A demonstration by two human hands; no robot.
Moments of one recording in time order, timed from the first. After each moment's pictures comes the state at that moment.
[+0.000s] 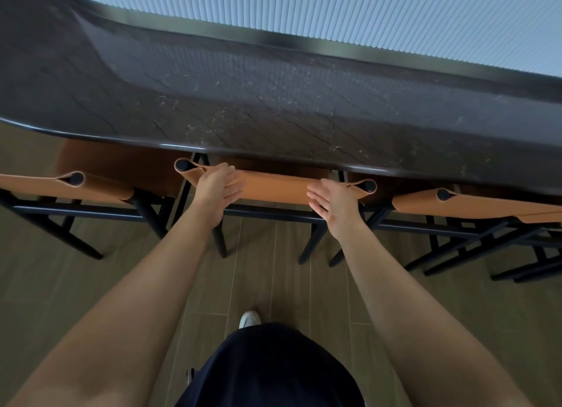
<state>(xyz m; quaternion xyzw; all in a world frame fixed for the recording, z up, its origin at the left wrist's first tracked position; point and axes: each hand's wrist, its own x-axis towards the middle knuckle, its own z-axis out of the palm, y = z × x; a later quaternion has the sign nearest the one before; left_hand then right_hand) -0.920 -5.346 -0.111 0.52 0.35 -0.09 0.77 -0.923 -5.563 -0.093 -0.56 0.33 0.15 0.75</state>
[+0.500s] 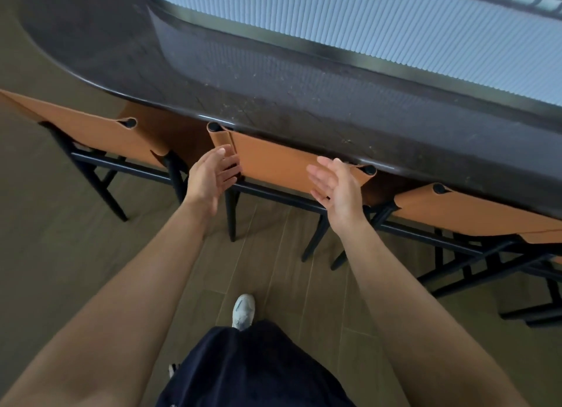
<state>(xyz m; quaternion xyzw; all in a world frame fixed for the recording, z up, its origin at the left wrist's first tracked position) -1.057 -5.360 -0.072 0.57 0.27 0.06 0.78 -1.021 -5.578 -0.054 -0.63 0.12 0.13 0.75</state>
